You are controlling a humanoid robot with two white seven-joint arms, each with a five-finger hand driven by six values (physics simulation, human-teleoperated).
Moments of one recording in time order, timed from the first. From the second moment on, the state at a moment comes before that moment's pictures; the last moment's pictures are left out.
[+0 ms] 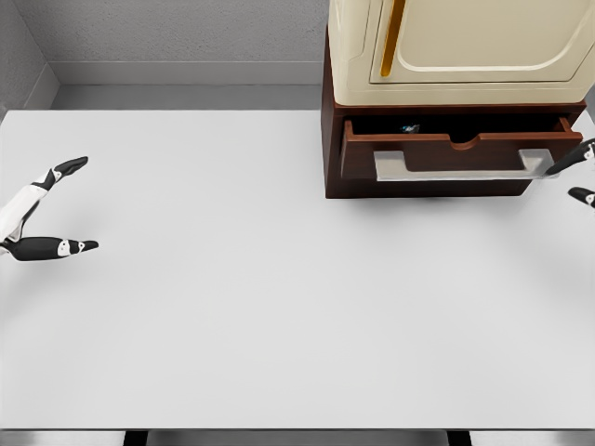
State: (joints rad) left arm -0.03 0.67 -0.04 -1.34 0.09 -0.61 -0.30; right arm 0.13 -1.18 0.00 -1.64 -0.25 -0.61 0.21
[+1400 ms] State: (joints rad) left arm -0.02 0.66 -0.02 -1.36 0.09 -0.61 -0.30; right arm 0.02 -1.03 0.19 -1.76 -0.01 -0.61 0.22
